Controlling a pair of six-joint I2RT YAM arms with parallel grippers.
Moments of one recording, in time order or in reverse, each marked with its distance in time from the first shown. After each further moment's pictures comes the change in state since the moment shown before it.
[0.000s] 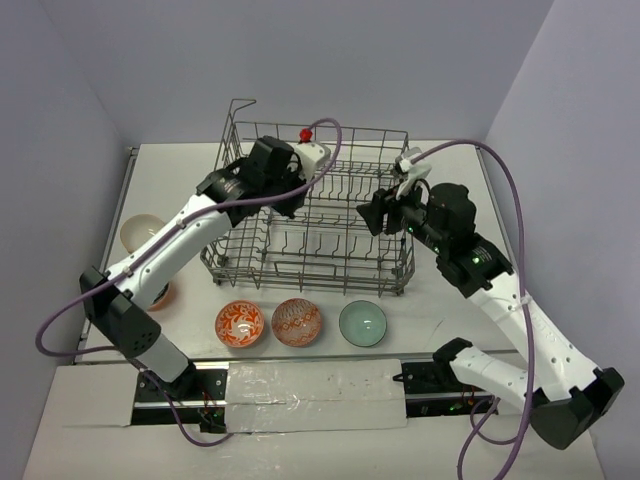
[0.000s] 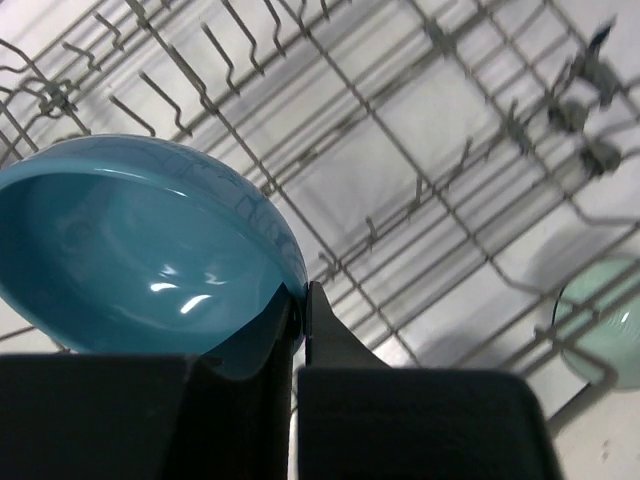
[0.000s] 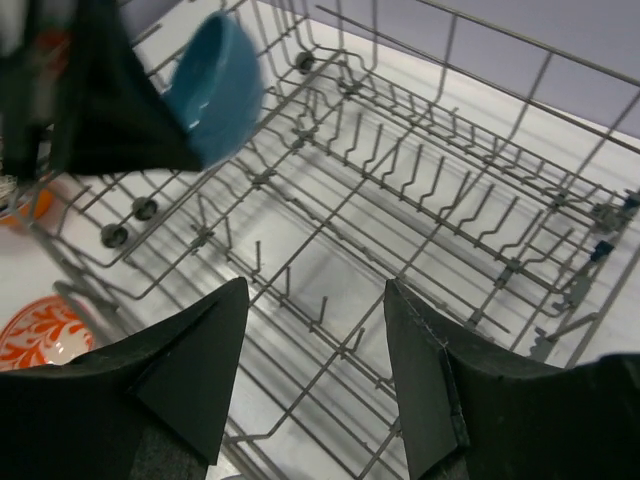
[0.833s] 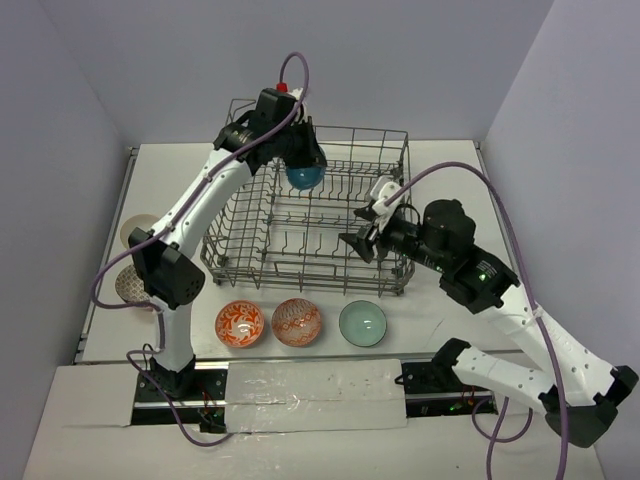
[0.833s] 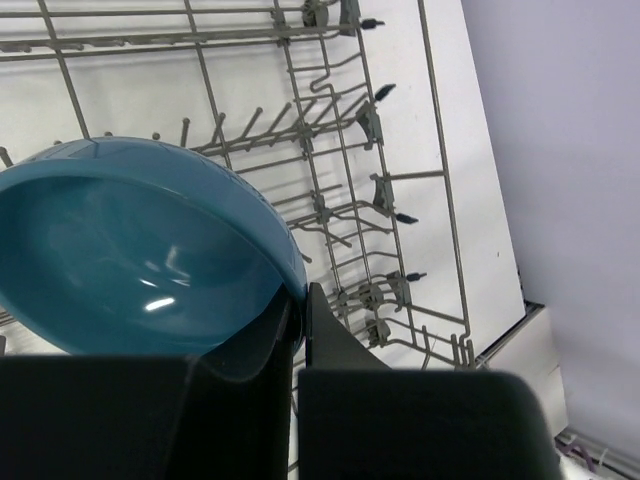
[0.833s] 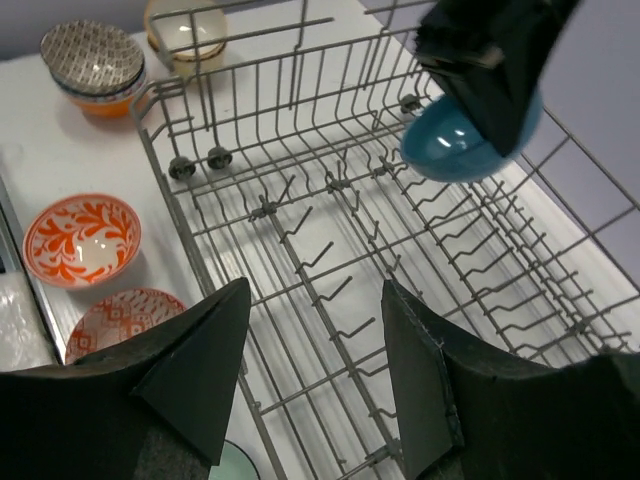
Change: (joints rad) left arm 0.155 0.404 0.535 -0.041 0.216 -0.649; right arm 0.190 -0.093 -0.008 -0.041 -0.143 -0.292
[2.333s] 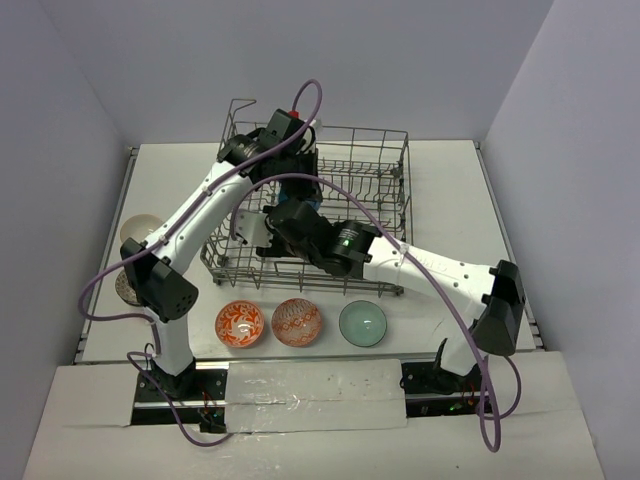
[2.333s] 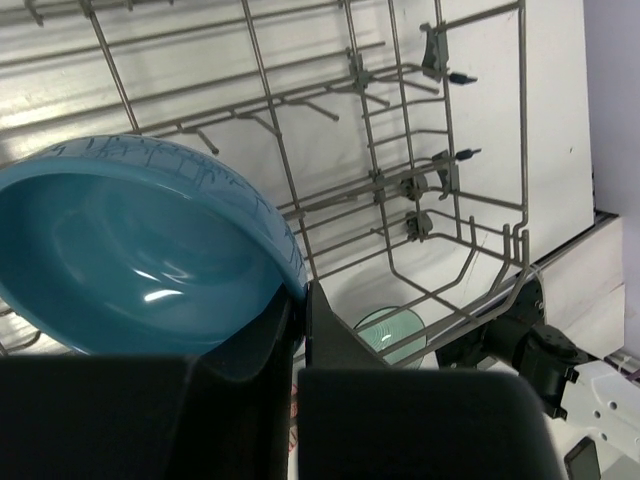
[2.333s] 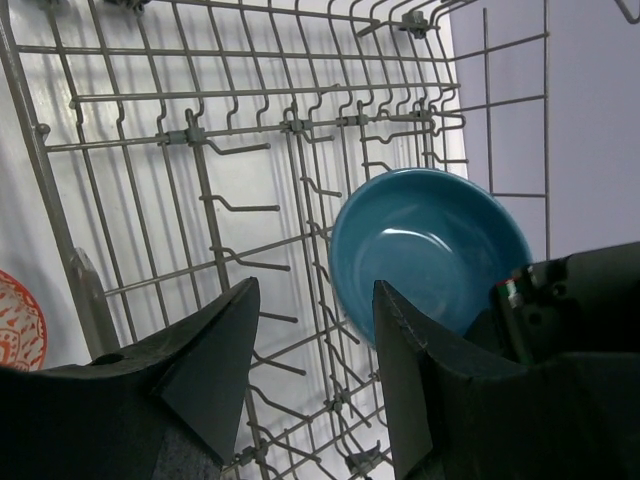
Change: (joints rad) left arm -0.085 -0.076 -0.060 -0.234 -0.061 0.043; right arm 0.399 0.698 0.449 -0.192 0.545 -0.435
